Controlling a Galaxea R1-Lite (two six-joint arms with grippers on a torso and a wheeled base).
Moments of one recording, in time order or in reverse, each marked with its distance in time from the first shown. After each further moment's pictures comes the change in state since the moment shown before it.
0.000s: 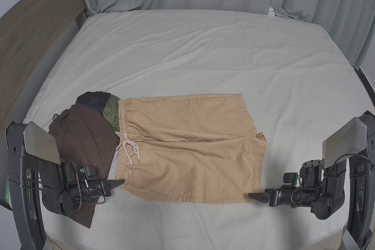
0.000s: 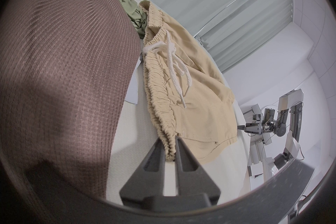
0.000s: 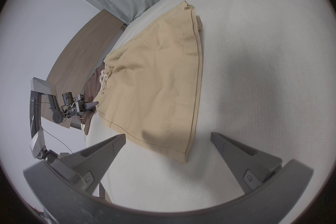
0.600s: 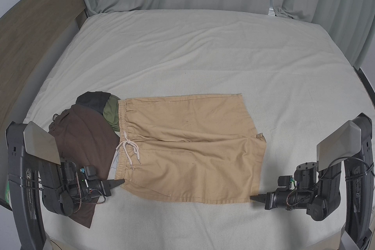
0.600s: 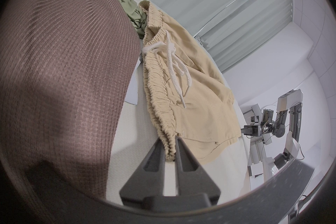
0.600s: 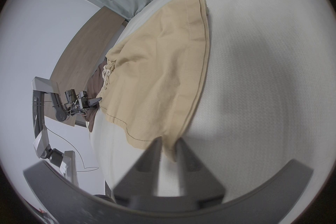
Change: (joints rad) left arm 0.000 0.000 -0.003 0.000 0.000 0.001; right arm 0.034 0.039 -0.031 0.009 0.030 0.032
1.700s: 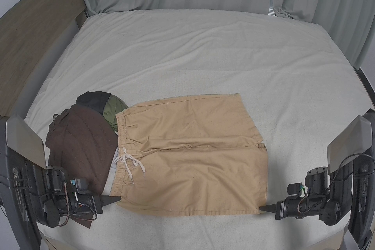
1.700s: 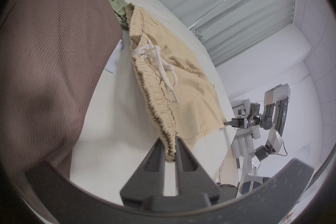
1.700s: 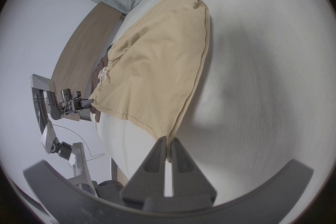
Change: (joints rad) left arm 0.005 -0.171 0.311 -0.001 -0.072 0.056; right arm -0.019 -0.087 0.187 -0.004 0.034 -0.020
